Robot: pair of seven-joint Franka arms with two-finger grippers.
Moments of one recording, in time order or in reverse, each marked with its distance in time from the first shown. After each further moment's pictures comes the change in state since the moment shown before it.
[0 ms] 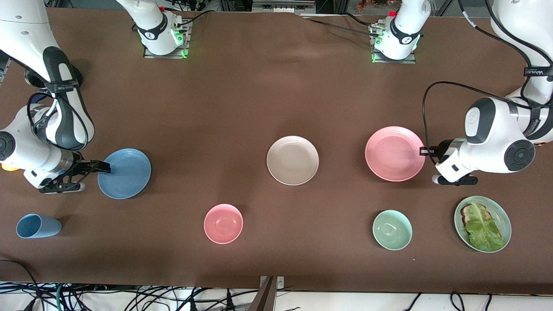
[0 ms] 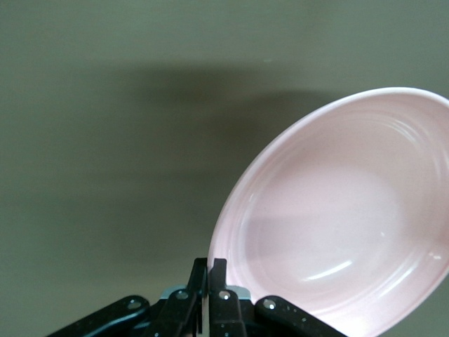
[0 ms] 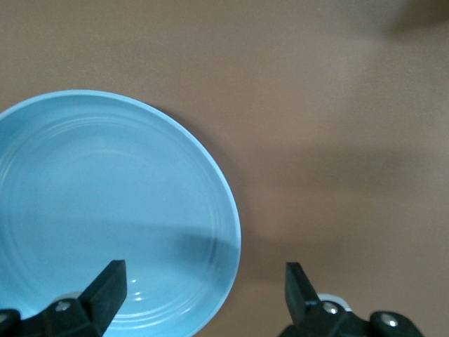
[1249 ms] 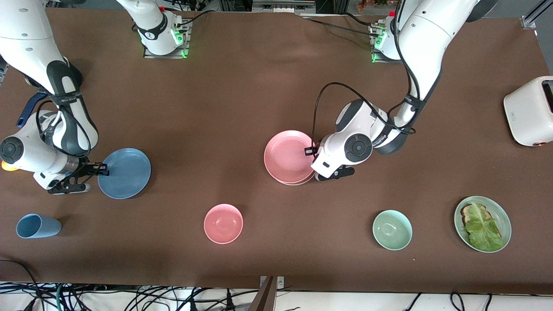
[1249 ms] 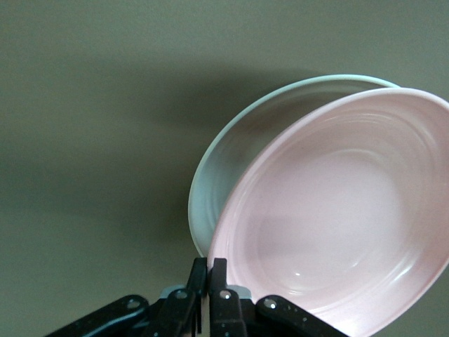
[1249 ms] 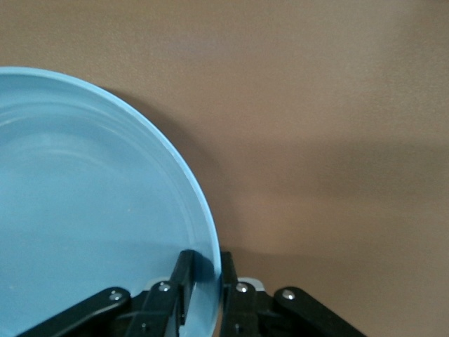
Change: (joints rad) left arm -0.323 0.298 -0.185 0.197 -0.050 0.222 -0.585; right arm -0.025 0.078 0.003 0.003 0.055 0.063 -0.056
